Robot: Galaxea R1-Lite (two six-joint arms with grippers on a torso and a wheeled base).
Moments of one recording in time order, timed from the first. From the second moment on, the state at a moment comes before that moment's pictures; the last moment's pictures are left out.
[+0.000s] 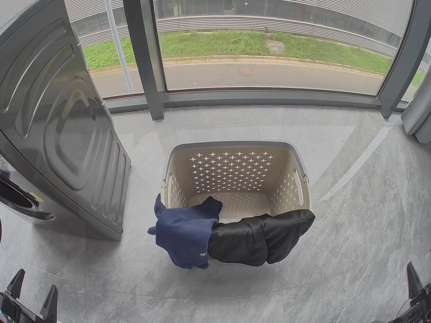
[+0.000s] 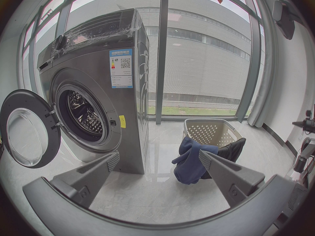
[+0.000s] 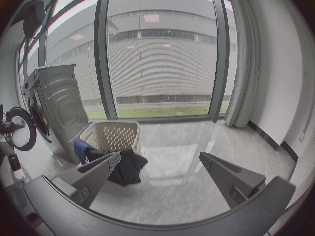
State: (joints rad) left arm -0.01 0.02 -0.02 0.01 0.01 -0.05; right arm 0.00 0.02 -0.06 -0.02 -0.01 0.01
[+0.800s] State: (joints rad) left arm -0.01 0.02 -0.02 0.01 0.01 -0.05; right arm 0.16 0.88 -0.21 -0.40 0.00 0.16
